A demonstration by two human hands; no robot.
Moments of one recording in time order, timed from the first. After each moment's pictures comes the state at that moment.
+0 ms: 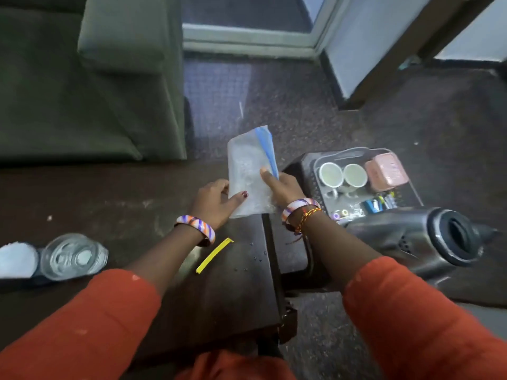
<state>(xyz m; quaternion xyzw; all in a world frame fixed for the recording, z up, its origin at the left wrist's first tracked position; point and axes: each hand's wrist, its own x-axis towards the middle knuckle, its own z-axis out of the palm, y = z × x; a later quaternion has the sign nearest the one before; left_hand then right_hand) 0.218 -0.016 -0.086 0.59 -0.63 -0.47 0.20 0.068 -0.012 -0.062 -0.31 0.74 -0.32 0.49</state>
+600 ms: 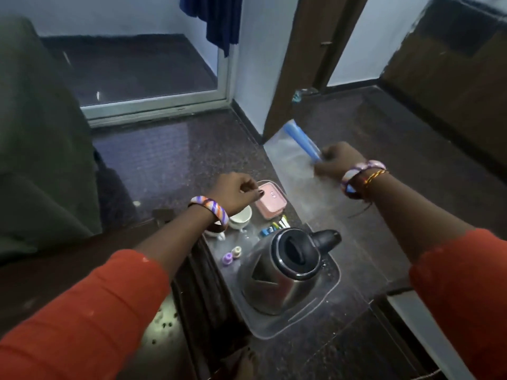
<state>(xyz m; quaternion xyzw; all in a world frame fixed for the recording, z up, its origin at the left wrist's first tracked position) -0.055 -0.028 0.038 0.38 -0.81 -0.42 0.14 -0.256 0.044 0.112 -0.48 0.85 -0.12 0.17</state>
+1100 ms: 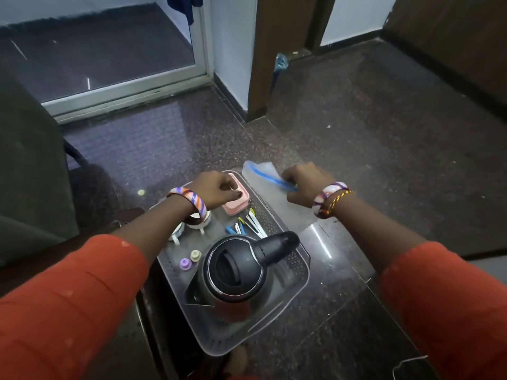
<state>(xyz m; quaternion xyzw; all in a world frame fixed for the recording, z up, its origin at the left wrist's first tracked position) -0.161 -0.037 0.003 0.39 -0.83 -0.39 -0.03 -0.345 0.070 0.025 -0.62 0.77 -0.01 0.15</state>
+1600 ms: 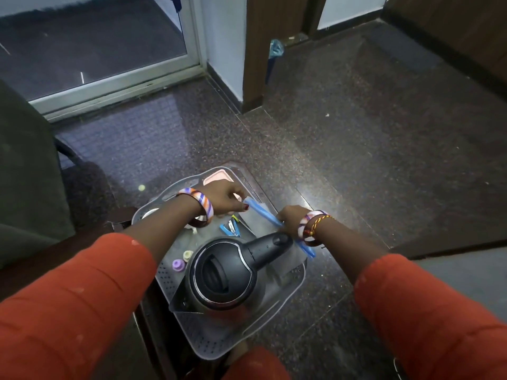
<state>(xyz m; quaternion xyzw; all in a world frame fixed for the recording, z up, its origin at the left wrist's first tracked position) -0.190 -0.028 -0.017 0.36 -0.81 -0.45 -0.15 -0.341 0.097 -0.051 -0.49 0.77 0.07 0.40</state>
